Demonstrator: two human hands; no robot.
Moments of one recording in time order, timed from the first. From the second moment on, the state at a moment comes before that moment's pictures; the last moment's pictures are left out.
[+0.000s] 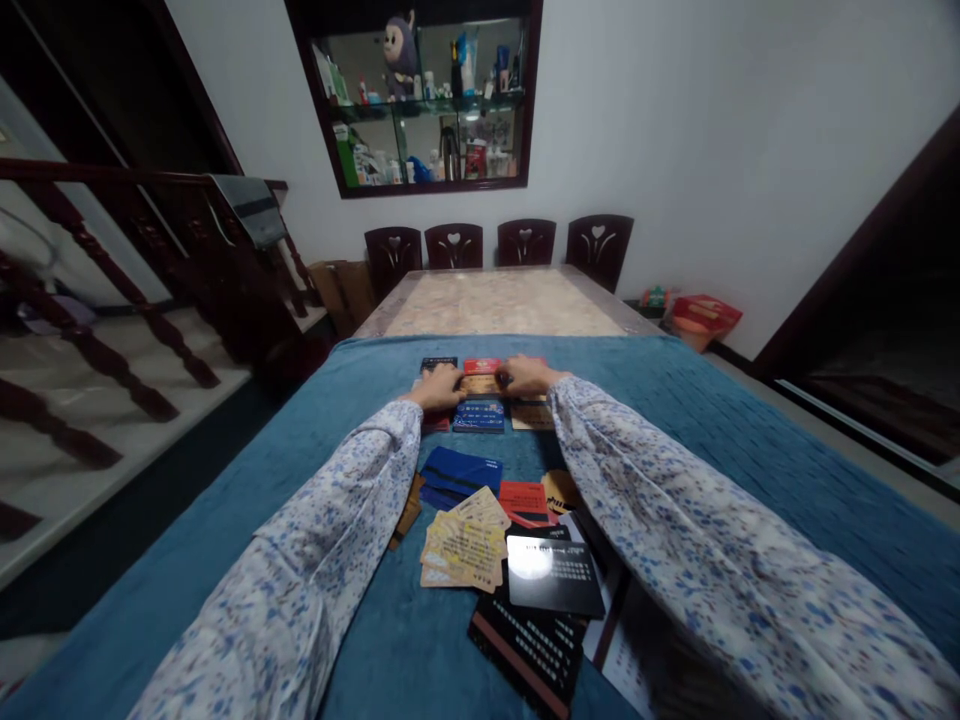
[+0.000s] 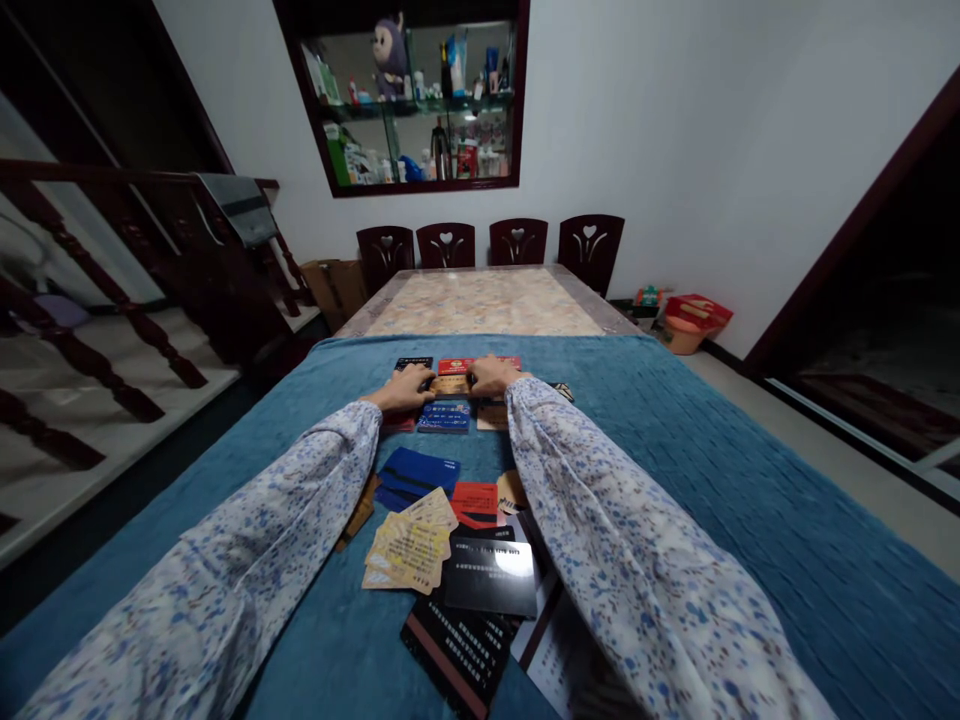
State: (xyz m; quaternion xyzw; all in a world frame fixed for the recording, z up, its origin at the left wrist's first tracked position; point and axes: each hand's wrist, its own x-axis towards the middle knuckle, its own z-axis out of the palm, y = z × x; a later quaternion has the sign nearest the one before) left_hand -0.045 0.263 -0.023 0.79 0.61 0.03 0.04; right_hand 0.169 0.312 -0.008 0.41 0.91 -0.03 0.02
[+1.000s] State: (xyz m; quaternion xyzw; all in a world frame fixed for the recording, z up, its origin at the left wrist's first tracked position) left_hand -0.040 0.258 -0.017 0.79 0.62 -0.03 0.02; right_hand 0.166 0.313 -0.003 0.42 0.90 -0.06 0.06
